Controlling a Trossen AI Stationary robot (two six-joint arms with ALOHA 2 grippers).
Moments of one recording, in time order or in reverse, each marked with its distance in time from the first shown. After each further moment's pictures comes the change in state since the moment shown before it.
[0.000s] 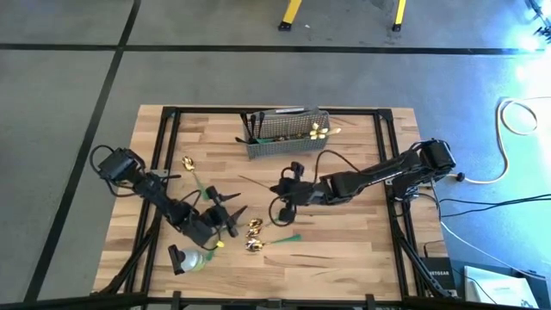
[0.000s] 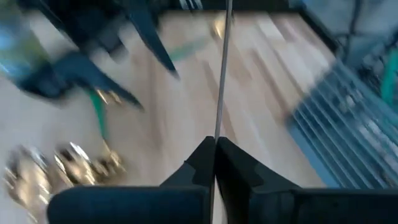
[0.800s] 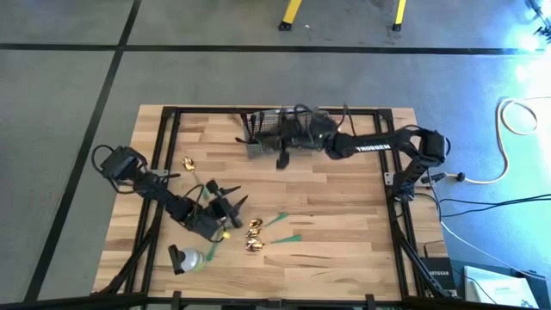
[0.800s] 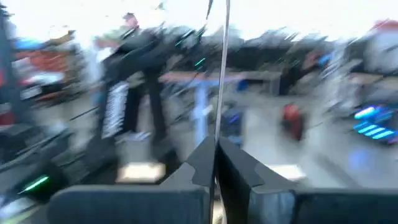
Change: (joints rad) left arm 0.088 0.001 0.000 0.008 -0.020 -0.033; right arm -0.479 0.032 -0.042 0.861 -0.654 -0.152
